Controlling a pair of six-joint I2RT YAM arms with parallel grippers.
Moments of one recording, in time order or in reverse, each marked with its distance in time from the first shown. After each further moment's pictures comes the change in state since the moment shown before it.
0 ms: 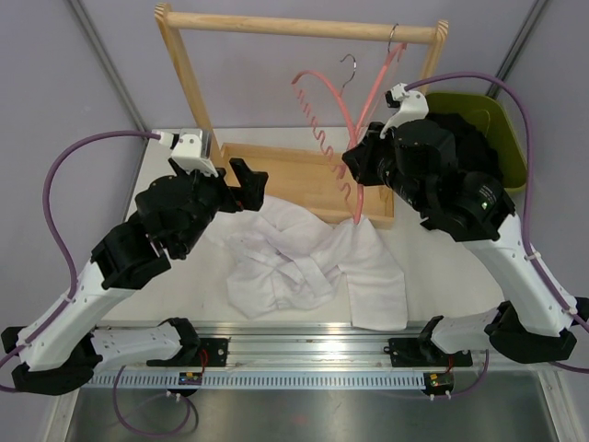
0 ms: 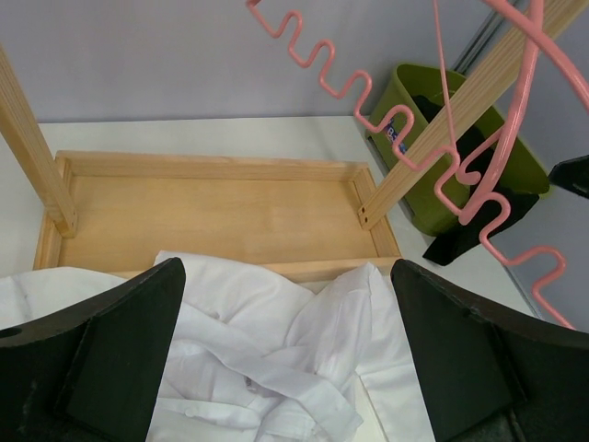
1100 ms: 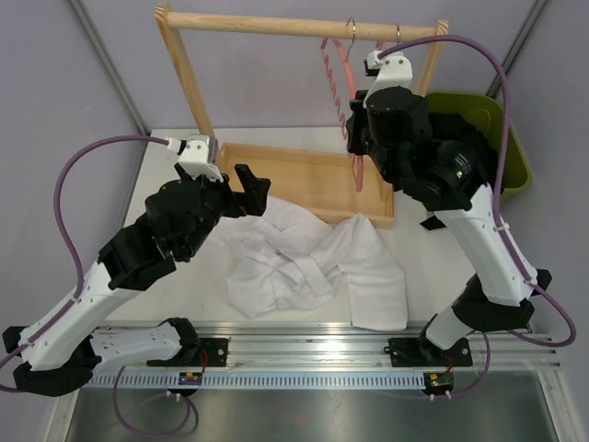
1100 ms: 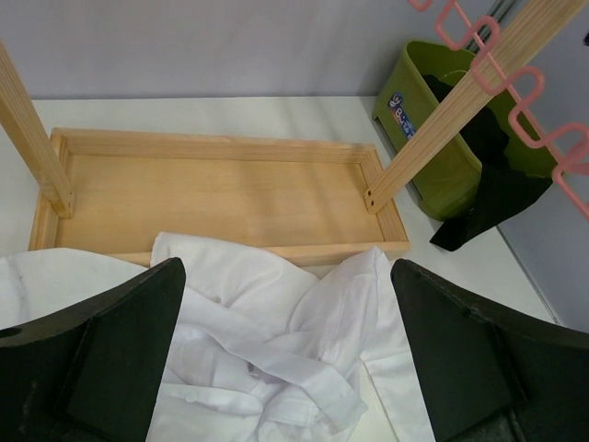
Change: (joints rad) left arm 0.000 -0.014 -0.063 0.003 0.002 -0.026; right arm 0.016 0.257 0.387 -0.113 0.267 -0.184
